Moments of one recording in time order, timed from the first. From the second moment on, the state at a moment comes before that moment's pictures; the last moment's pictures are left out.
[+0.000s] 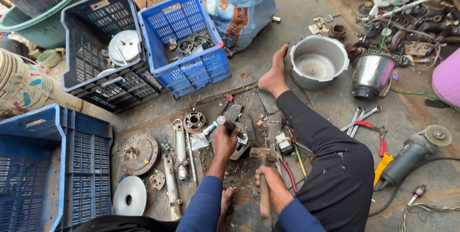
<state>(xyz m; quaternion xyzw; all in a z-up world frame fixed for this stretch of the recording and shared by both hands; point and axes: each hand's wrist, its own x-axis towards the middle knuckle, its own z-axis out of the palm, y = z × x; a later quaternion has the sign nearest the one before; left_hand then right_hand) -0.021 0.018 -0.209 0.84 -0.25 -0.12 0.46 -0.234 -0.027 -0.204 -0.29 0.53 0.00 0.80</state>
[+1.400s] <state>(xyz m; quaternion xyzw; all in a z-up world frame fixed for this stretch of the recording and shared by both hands) -0.033 0.010 -0.215 0.80 -0.38 -0.06 0.45 -0.232 -0.101 -0.072 -0.85 0.22 -0.07 0.48</state>
